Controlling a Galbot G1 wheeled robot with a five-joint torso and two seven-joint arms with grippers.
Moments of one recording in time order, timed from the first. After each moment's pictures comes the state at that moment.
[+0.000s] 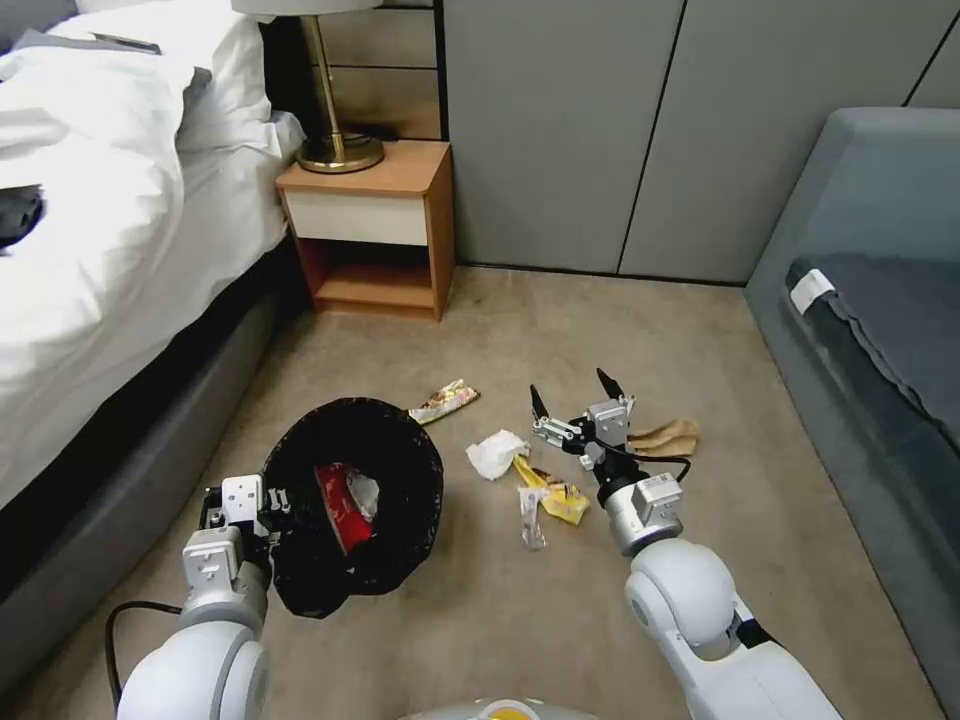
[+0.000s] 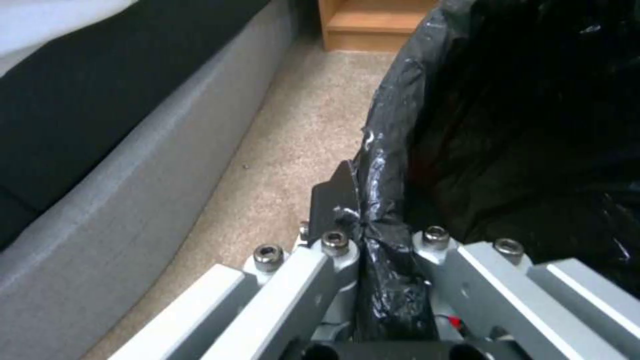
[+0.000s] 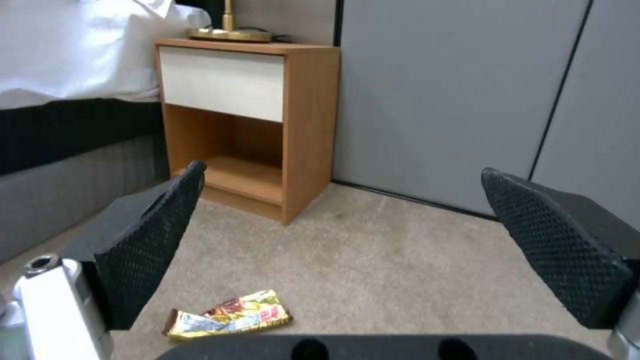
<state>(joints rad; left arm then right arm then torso) 1.68 -1.47 -0.67 -2.27 -0.10 0.50 -0.16 -1.31 1.25 0.20 1.98 0.15 -0.04 0.13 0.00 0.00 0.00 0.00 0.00</state>
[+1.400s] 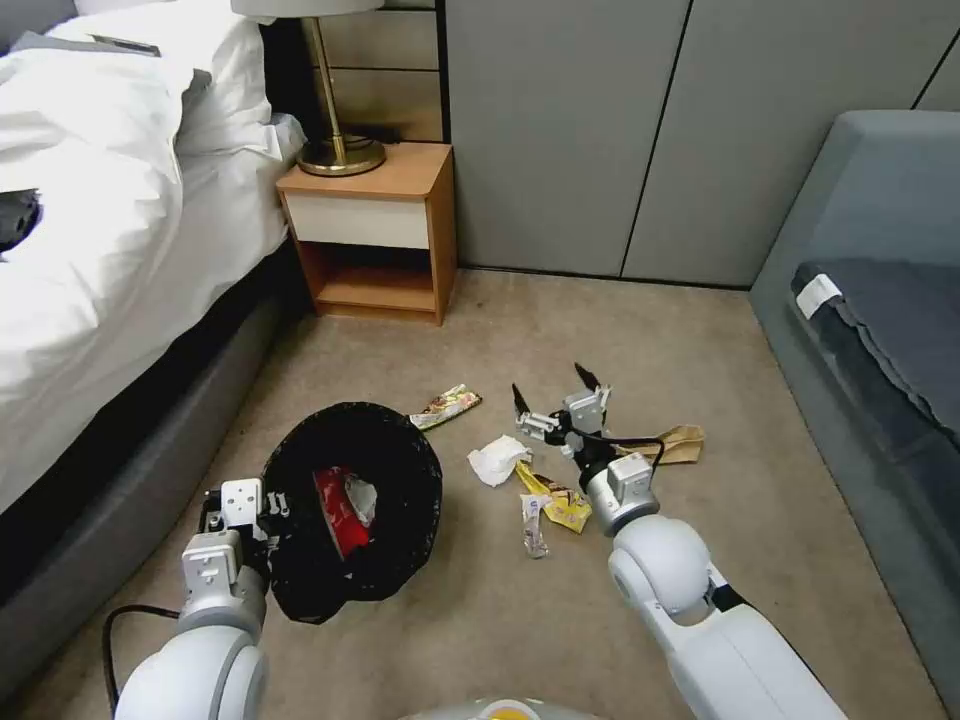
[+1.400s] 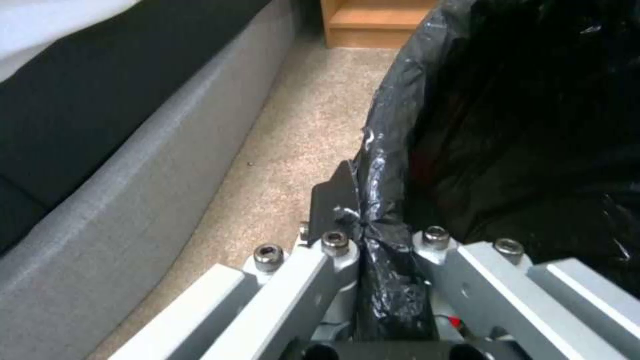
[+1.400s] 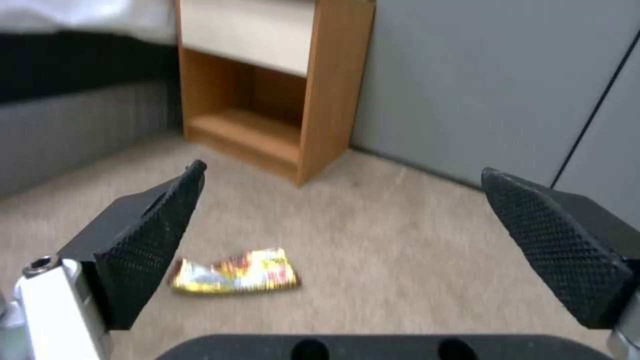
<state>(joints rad) 1.69 -1.47 -0.68 -2.27 -0.09 0.50 -0.17 -1.18 1.22 0.10 1.84 0.14 -0.12 0.12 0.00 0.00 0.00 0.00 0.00</state>
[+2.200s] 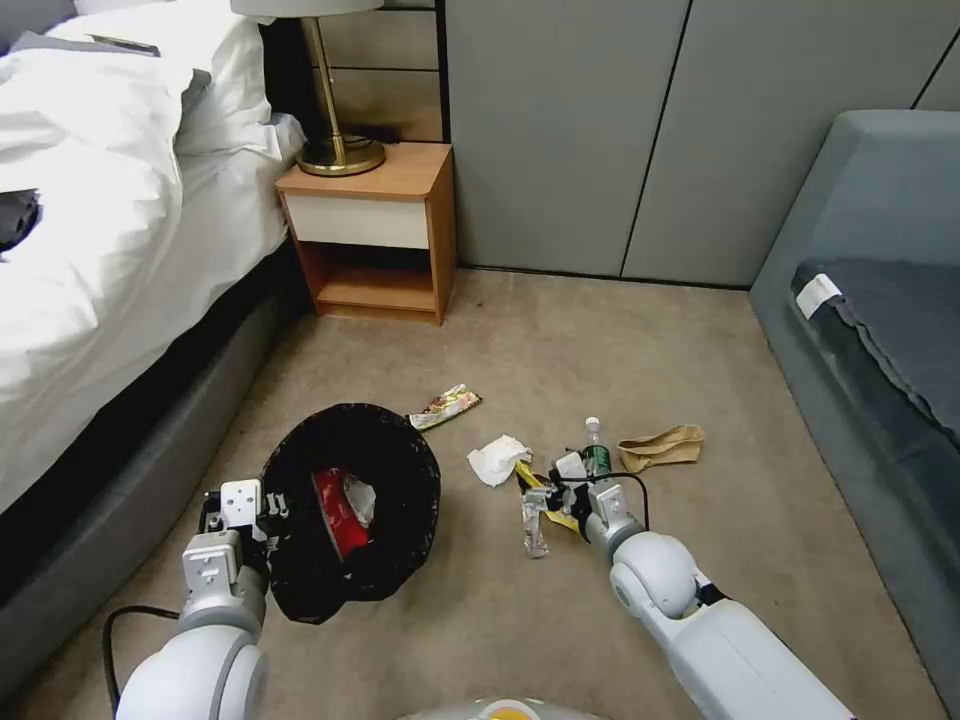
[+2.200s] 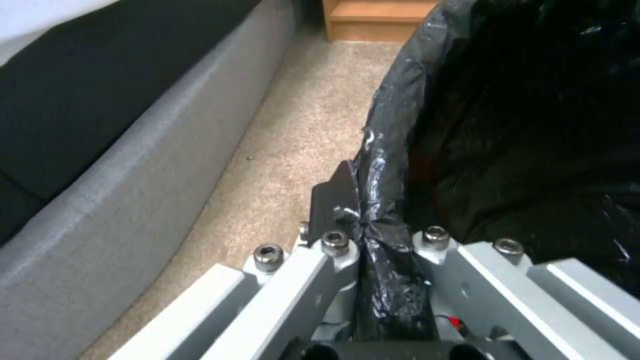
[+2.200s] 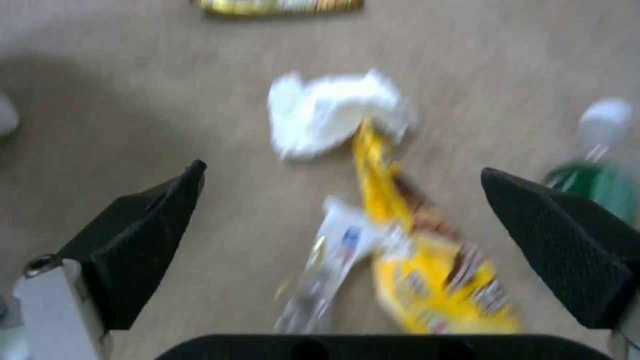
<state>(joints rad) 1.68 -1.47 -0.68 -2.25 -0.09 0.50 -0.16 -1.09 1.15 -0.02 1.58 0.38 -0.38 0.05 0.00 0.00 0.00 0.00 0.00</state>
